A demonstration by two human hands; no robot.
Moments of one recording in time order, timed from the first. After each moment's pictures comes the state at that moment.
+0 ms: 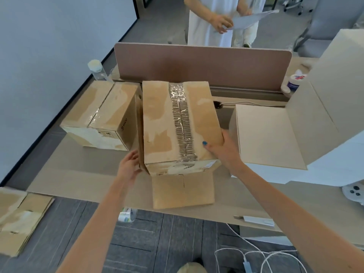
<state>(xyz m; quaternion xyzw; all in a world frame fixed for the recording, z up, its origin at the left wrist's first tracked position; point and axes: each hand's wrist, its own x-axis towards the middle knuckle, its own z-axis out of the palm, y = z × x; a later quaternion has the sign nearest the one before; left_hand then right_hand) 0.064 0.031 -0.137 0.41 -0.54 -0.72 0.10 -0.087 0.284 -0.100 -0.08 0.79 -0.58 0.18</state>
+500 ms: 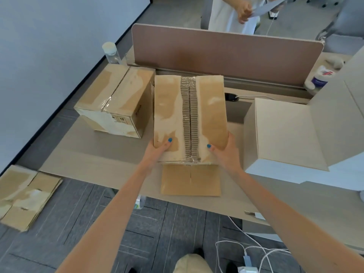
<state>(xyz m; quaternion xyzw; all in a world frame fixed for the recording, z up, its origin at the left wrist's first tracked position) 0.049 0.033 -0.162 0.38 -0.63 -0.68 0.03 -0.057 0.250 -0.139 -0.06 0.82 -0.55 0.15</state>
